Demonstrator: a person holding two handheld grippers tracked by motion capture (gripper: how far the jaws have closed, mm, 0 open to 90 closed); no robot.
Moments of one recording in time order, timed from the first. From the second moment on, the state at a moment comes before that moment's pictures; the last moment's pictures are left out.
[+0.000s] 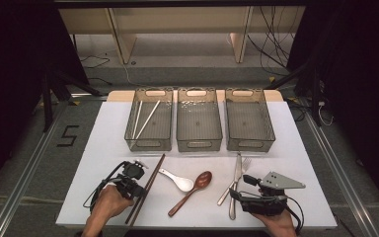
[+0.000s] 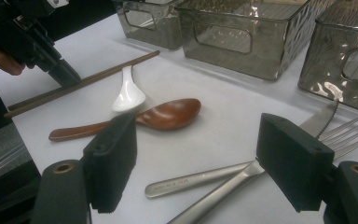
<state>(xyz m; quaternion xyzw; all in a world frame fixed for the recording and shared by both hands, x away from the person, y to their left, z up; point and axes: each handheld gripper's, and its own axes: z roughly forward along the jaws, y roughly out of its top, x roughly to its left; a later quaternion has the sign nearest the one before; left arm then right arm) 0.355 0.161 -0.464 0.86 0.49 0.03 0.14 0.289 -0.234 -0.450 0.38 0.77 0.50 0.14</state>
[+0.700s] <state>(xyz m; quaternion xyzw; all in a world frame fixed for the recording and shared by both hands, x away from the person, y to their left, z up) 0.356 0.164 -0.464 0.86 0.49 0.04 0.15 0.289 -0.234 -0.449 0.38 0.77 0.50 0.14</state>
